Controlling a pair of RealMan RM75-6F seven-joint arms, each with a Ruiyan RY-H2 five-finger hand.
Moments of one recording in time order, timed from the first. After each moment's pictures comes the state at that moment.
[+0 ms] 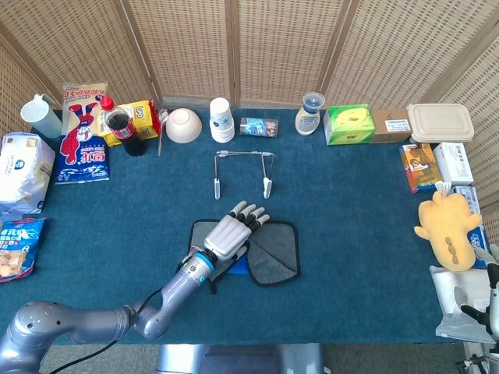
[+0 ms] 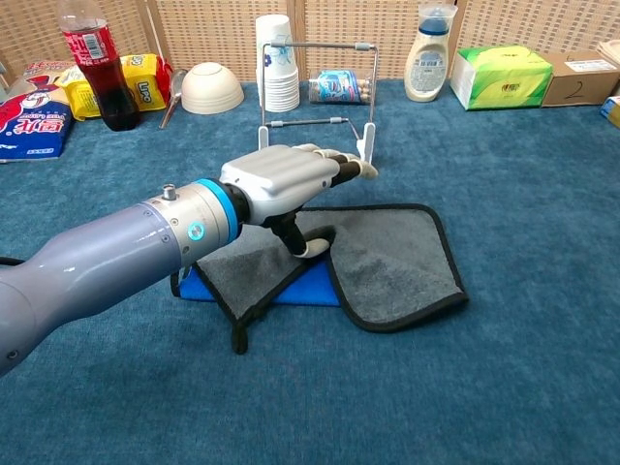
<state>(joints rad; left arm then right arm) -0.92 -1.89 -0.17 -1.29 1.15 0.92 0.51 -0.09 -1.13 0.12 -1.69 -1.31 1.53 0.09</state>
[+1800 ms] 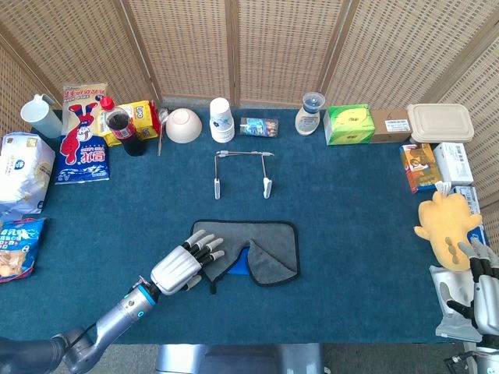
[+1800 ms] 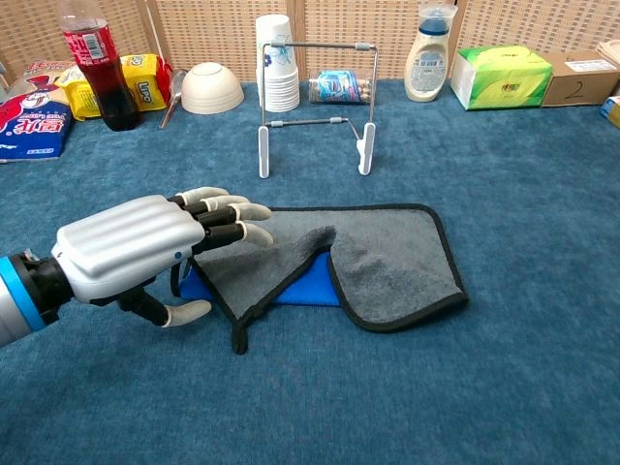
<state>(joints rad) -0.62 -1.68 0.12 -1.31 1.65 1.18 0.22 -0.06 -1.13 0.11 -1.74 -1.34 1.51 0.05</state>
